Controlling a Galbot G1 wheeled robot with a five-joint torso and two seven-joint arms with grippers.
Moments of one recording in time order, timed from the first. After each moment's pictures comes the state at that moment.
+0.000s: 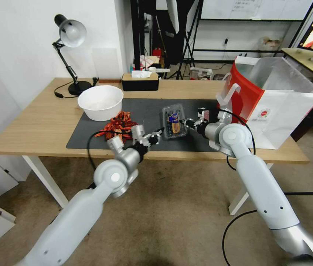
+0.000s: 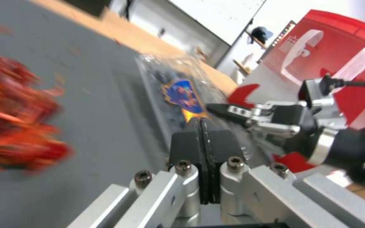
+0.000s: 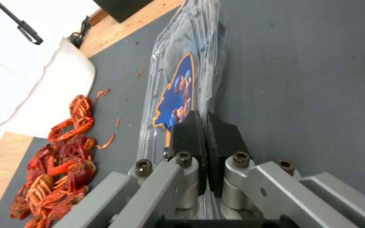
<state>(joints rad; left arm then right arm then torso) 0.98 -1.07 -0.05 -1.93 -1.15 0.19 -0.19 -0.65 1.20 0.23 1.63 1.30 -0.73 0.40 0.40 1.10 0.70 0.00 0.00</state>
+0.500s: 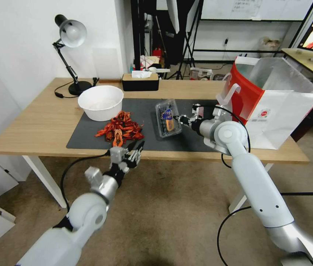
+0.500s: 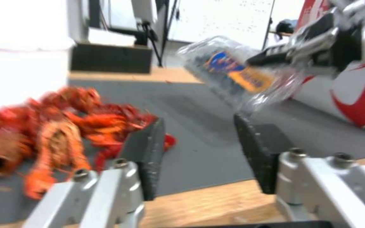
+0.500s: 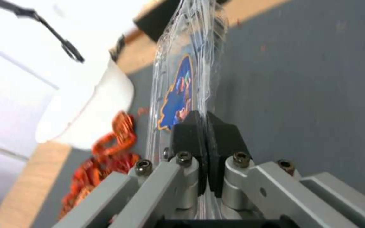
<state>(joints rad) 1.27 -1.02 -0.15 -1.98 -0.57 -0.08 -0.11 -0.64 1.22 0.23 1.68 1.31 -0.69 0.38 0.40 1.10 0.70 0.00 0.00</state>
